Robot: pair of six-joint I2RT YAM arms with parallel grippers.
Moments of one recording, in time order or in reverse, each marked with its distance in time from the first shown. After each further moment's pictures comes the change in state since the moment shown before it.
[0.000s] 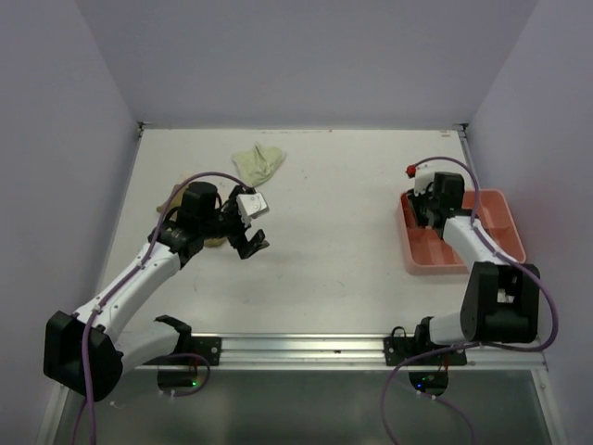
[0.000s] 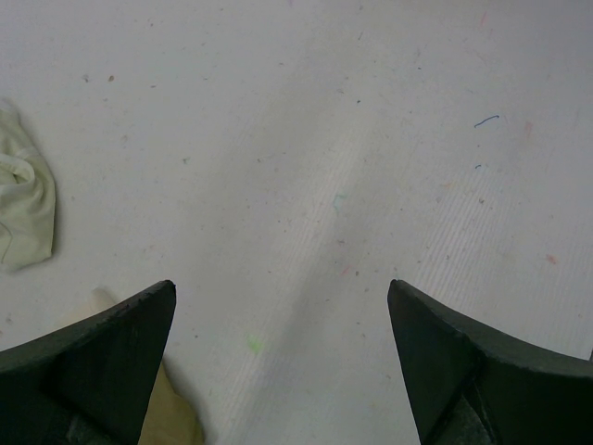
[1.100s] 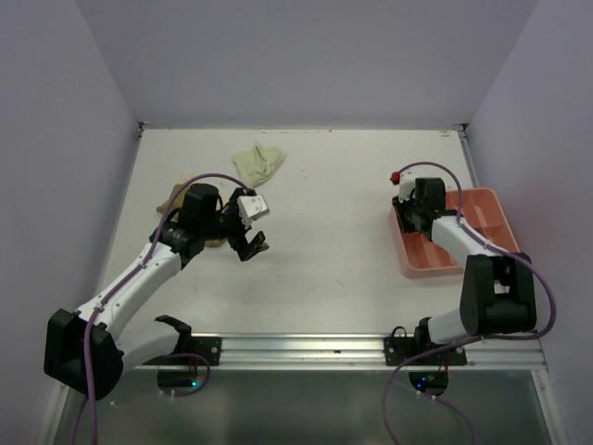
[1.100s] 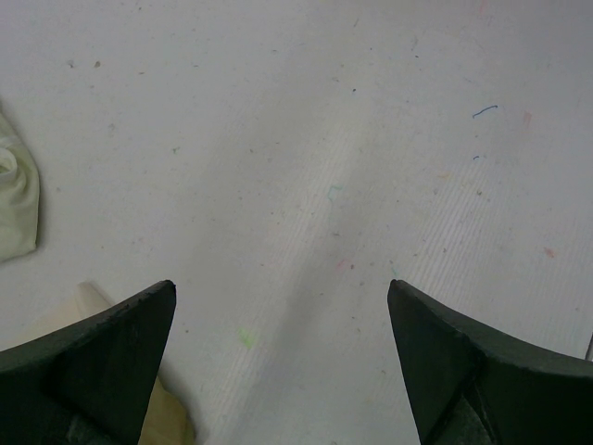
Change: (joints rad) left arm 0.000 0.009 -0.016 0.000 0.000 0.000; right arm 0.106 0.022 -0.030 -0.008 0.025 0.080
